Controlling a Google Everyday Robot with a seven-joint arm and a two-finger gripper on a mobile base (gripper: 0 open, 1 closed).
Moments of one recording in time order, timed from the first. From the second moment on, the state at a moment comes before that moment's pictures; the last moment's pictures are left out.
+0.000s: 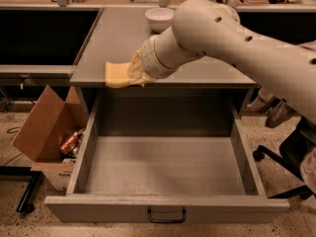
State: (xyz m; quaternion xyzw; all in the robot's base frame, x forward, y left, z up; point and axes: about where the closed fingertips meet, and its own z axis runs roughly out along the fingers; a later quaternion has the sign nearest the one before) arm 0.621 0.044 0.879 -0.77 0.50 -0.03 0.40
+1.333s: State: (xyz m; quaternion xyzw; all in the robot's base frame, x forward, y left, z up) arm 0.723 0.085 0.888 -0.75 0.49 0.01 0.45
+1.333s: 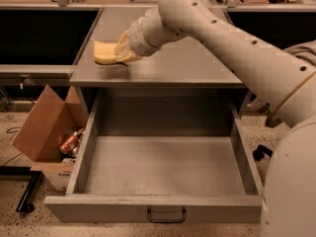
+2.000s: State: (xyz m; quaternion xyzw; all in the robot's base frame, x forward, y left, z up) arm 0.725 0.086 0.891 -0.75 0.49 0.01 0.45
